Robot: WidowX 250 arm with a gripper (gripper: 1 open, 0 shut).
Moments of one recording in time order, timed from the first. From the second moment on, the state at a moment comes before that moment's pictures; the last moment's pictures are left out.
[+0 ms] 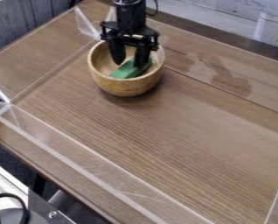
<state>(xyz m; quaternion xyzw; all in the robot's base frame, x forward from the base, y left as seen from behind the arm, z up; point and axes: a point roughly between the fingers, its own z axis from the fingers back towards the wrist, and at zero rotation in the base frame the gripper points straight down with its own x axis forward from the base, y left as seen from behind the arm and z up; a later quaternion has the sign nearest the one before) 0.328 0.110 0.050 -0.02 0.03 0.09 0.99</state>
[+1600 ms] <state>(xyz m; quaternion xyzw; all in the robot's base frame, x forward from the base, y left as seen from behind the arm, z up) 0.354 0.065 0.139 -0.06 0.01 0.05 1.00</state>
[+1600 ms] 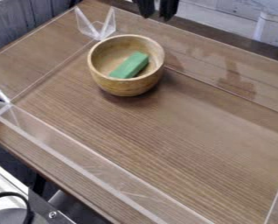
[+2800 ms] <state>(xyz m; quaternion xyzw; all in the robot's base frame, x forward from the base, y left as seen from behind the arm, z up) 0.350 0.110 0.086 0.04 0.04 0.14 0.99</state>
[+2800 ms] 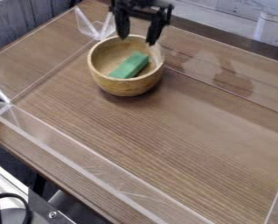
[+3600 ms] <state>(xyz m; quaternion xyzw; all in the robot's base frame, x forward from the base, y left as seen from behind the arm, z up) 0.347 0.112 0.036 0.06 0.03 0.14 0.99</state>
